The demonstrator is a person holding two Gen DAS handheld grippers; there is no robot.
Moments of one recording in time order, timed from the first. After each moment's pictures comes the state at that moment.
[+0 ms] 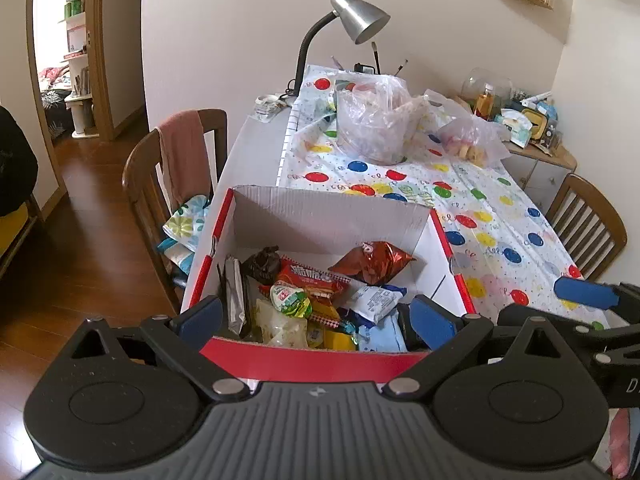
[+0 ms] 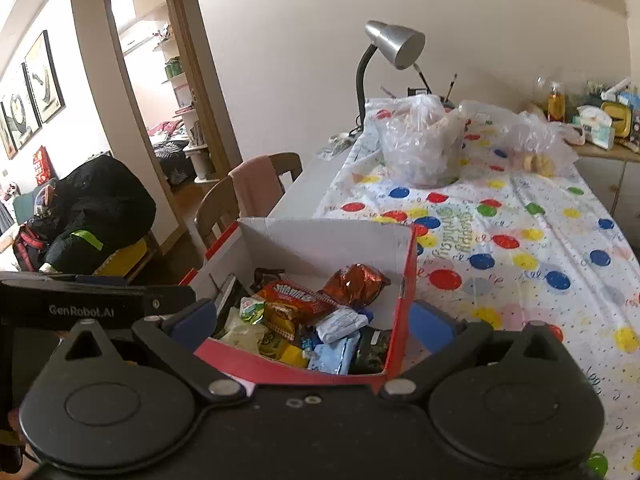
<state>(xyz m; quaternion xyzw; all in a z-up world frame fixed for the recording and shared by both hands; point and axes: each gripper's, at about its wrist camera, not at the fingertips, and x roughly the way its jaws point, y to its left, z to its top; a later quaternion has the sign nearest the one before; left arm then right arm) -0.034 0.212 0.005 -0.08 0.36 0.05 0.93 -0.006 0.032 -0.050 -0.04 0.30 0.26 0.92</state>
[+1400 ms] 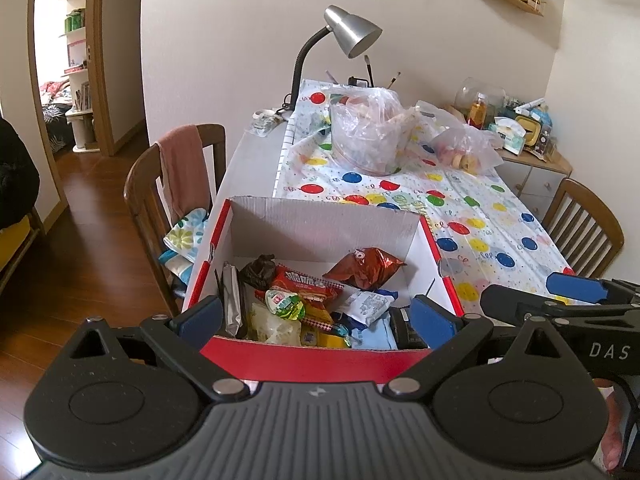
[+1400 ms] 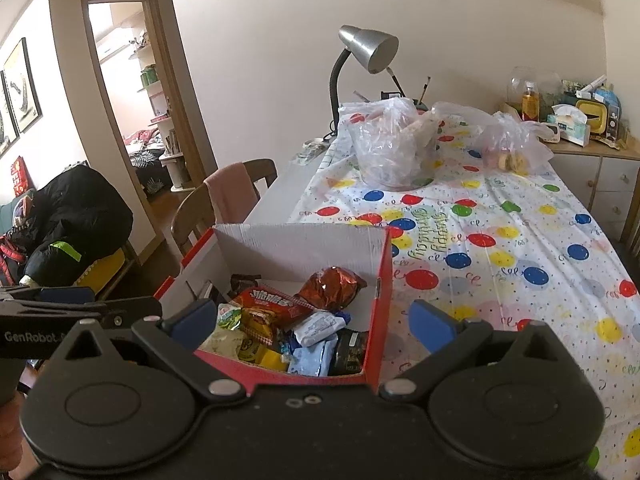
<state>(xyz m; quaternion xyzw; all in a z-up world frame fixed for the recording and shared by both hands) -0.050 0.201 0.015 -0.07 0.34 0.05 0.94 -0.004 0.027 -0.054 -0.04 0.30 0.22 0.93</state>
